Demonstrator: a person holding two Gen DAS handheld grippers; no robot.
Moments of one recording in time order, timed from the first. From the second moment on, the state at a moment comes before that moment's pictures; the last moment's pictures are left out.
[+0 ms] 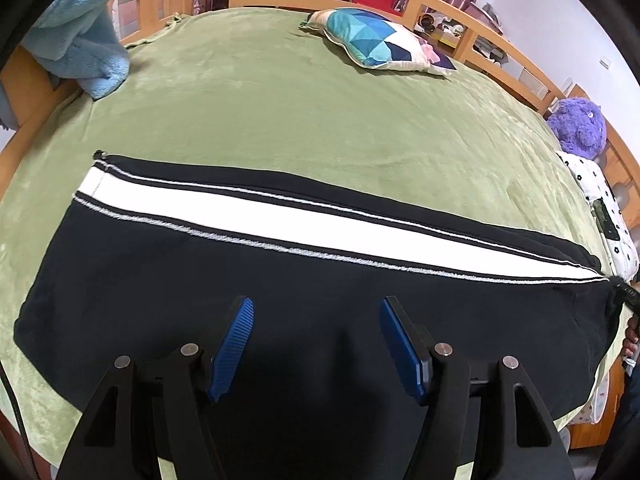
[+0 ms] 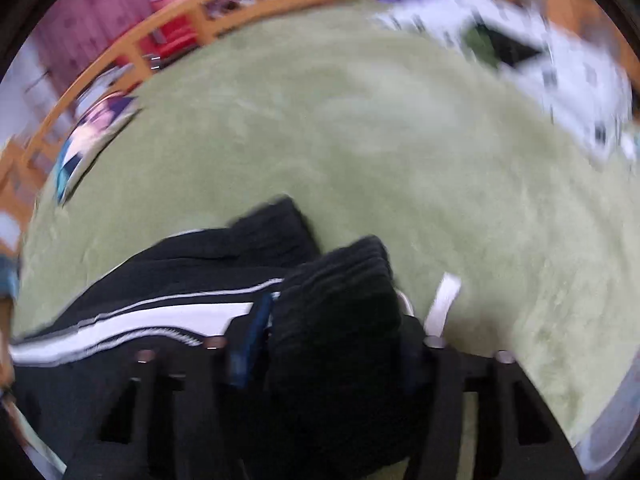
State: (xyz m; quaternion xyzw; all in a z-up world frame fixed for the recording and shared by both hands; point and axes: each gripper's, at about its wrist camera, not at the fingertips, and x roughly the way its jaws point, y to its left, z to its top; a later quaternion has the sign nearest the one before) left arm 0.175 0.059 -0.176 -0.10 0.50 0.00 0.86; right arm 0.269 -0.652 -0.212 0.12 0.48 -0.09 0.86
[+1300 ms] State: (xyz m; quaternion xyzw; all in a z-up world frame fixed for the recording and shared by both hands) left arm 0.145 0.069 -0.149 -0.10 0.47 0.00 0.88; right arm 0.153 -0.652 -0.213 0.41 0.33 -0.03 0.85
